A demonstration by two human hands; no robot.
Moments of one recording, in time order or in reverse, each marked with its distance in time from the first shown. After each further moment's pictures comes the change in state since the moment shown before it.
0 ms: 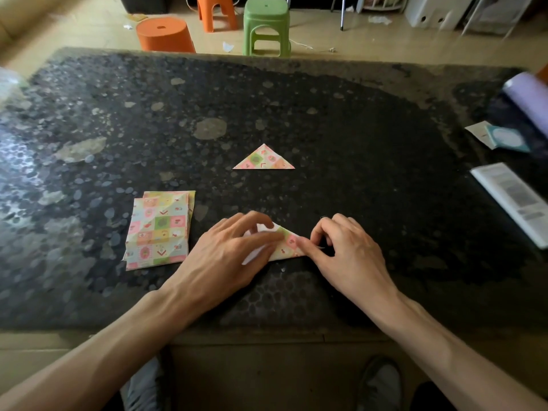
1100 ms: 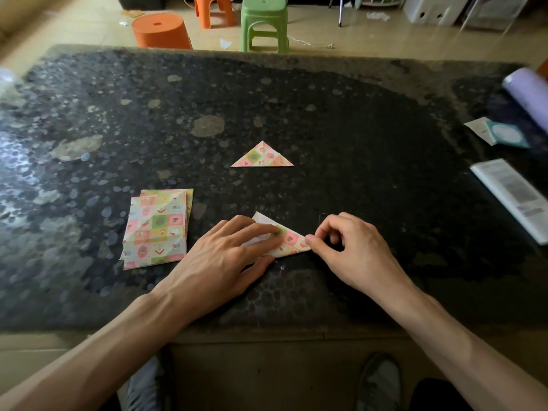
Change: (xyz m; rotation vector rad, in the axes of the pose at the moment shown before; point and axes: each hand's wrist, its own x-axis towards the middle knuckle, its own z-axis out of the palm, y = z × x) left_hand -0.008 -0.006 0.005 0.093 -0.017 0.137; right_hand 0.005 0.000 -0.019 0.100 -0.100 0.133
